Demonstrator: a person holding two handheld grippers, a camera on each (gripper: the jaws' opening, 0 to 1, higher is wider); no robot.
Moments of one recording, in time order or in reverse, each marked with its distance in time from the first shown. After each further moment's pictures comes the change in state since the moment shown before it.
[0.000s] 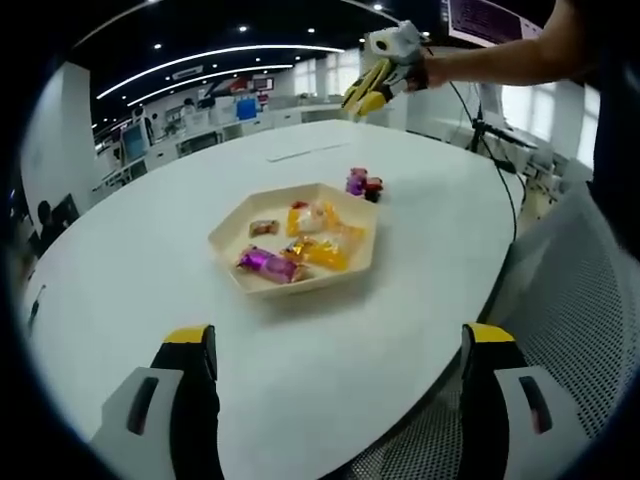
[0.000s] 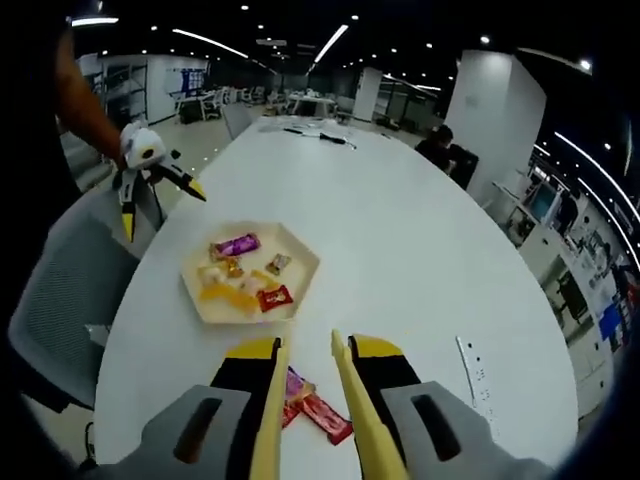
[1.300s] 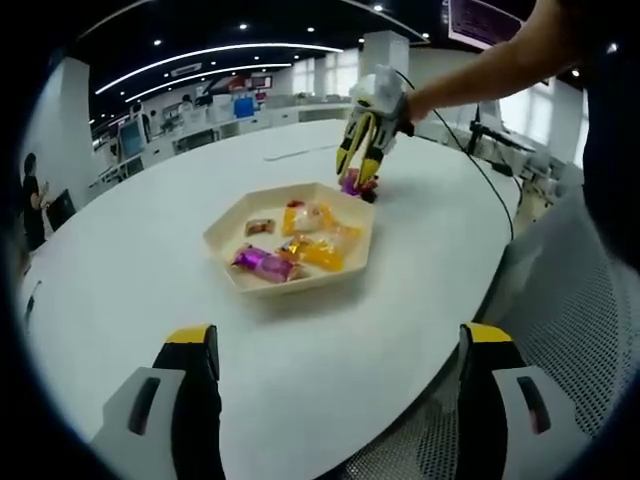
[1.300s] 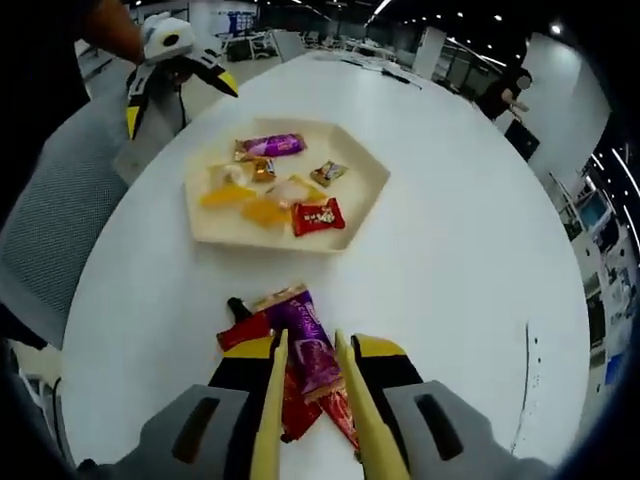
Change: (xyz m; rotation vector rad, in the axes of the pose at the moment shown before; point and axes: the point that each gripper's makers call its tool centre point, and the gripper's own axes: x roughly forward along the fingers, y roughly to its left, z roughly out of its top) left arm 0.001 -0.003 0.001 -0.018 -0.005 -0.020; right arm 0.084 0.032 -0.077 -0.088 0.225 0.173
